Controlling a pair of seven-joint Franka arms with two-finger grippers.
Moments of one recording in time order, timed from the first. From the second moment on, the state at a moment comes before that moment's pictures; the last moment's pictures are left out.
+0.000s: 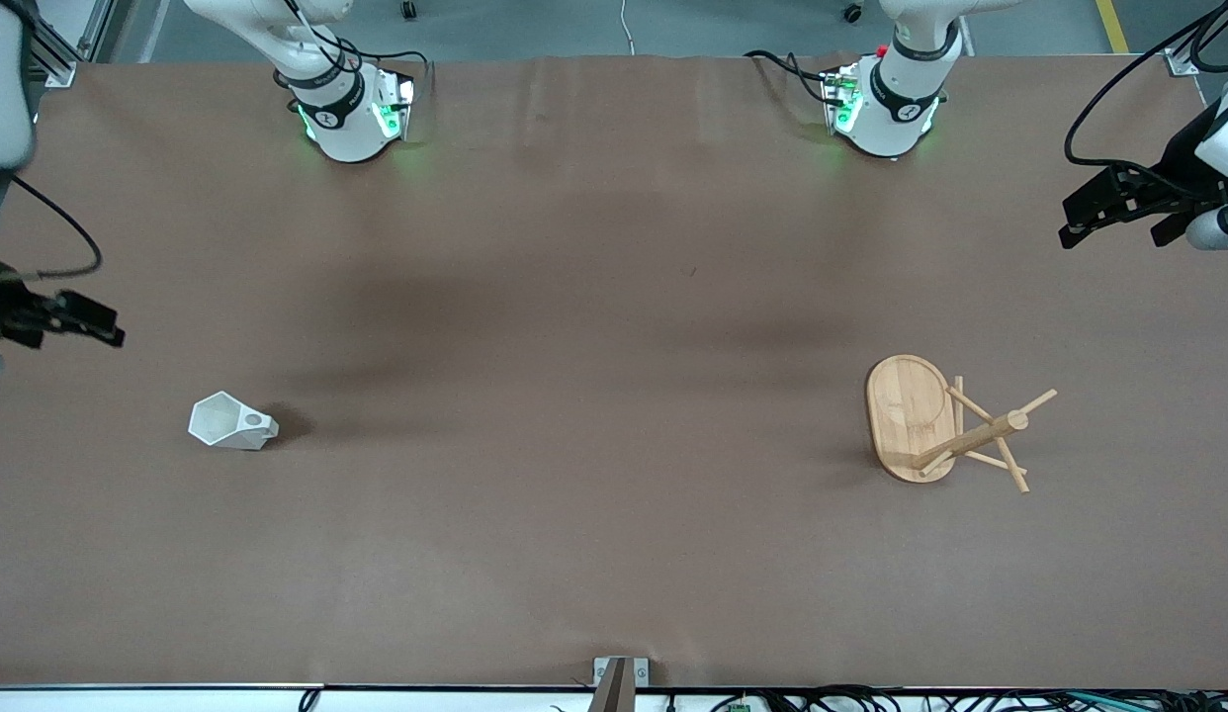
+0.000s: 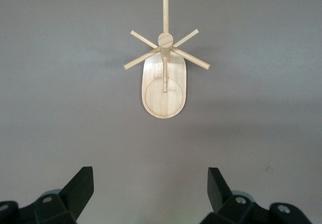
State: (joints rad) left arm 0.15 -0.07 -0.21 -1.60 -0.02 1.56 -0.06; right arm -0.09 0.14 -0.10 -1.76 0.00 1.92 -0.21
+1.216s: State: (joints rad) left arm 0.15 -0.07 -0.23 -1.60 -0.02 1.57 -0.06; right arm -0.14 0.46 -0.10 -1.83 0.04 2.22 -0.34
